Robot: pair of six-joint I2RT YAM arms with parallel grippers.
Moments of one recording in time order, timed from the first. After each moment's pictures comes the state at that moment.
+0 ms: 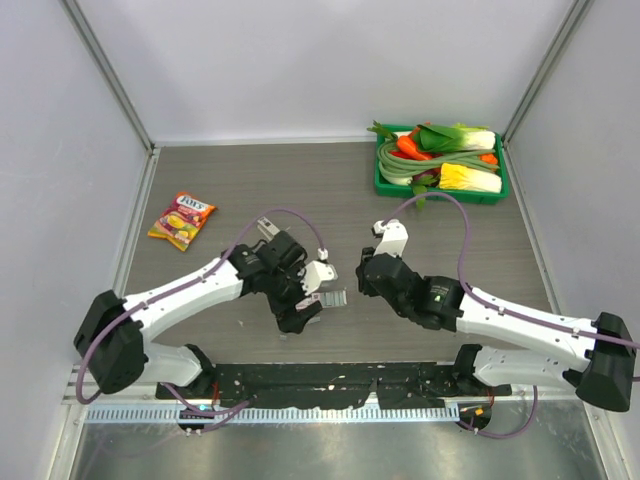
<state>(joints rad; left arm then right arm) -0.81 1.31 0.93 -0.78 0.36 0.29 1.07 1.05 0.77 -0.36 0.57 0.65</state>
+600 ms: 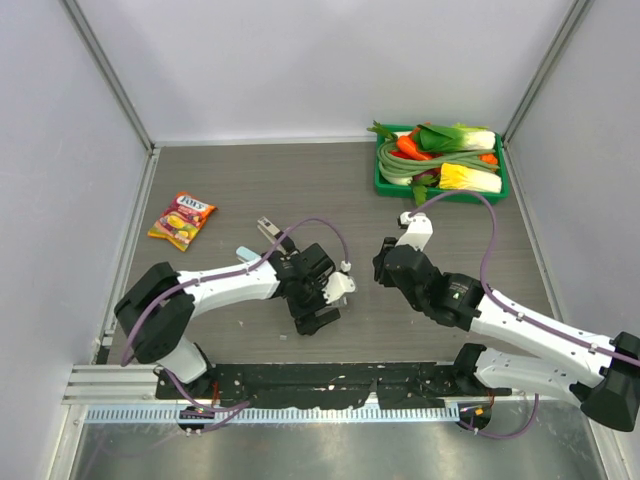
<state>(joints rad) -0.94 1.57 0.95 -0.64 0.24 0.28 0.96 0.95 0.75 -0.42 0.59 0.69</state>
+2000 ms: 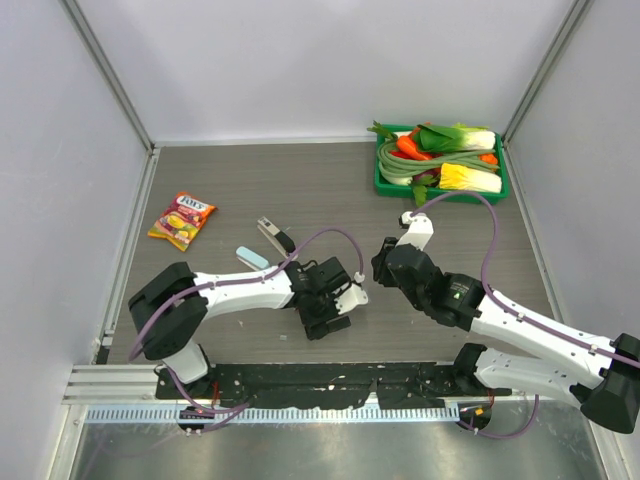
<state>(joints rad) -1.06 1.63 0.99 -0.59 0.13 0.21 0.94 0.94 0.74 -0.40 0.55 0.70</state>
